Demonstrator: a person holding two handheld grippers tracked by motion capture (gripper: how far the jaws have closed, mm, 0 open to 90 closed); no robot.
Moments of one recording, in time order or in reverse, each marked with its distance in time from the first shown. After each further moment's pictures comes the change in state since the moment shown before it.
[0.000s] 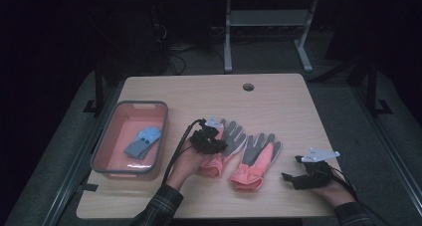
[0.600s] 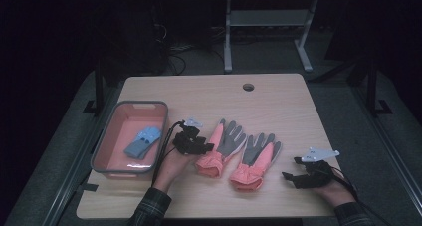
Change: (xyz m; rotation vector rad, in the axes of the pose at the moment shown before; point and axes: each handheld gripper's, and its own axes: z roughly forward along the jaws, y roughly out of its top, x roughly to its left) left arm 0.033 -0.036 -0.006 -0.032 0.018 -0.147; right arm 0.001 0.004 -0.004 0.026 0.008 -0.005
